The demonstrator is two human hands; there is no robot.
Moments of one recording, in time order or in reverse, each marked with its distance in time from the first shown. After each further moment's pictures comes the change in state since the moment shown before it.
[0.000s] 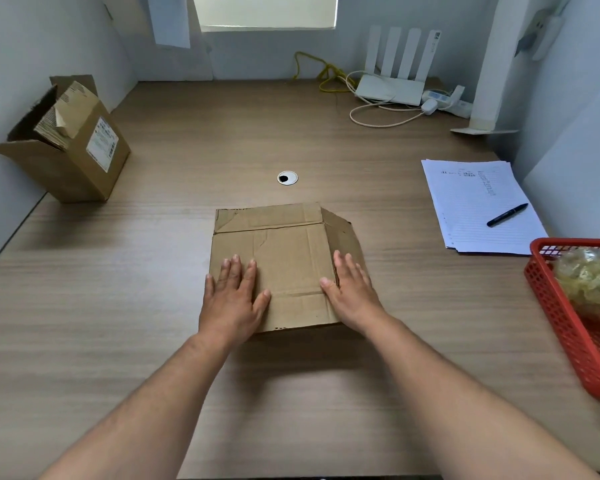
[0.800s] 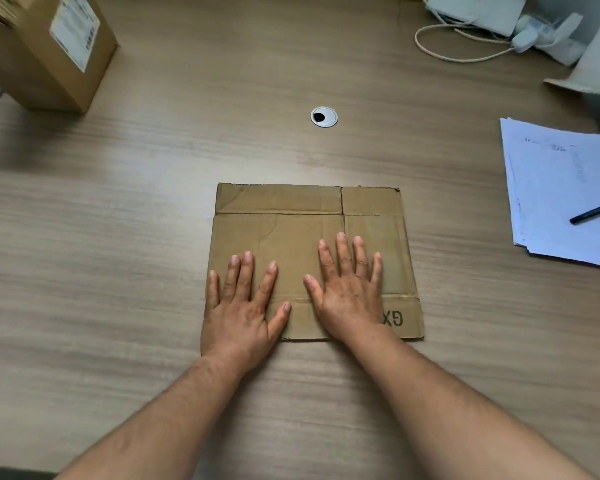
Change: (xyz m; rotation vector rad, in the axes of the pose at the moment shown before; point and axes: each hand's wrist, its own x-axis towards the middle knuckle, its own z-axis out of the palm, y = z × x) left_hand 0.001 -0.023 0.074 0.127 -0.043 -0.052; right_hand 0.036 -0.022 0.070 -0.568 -0.041 -0.094
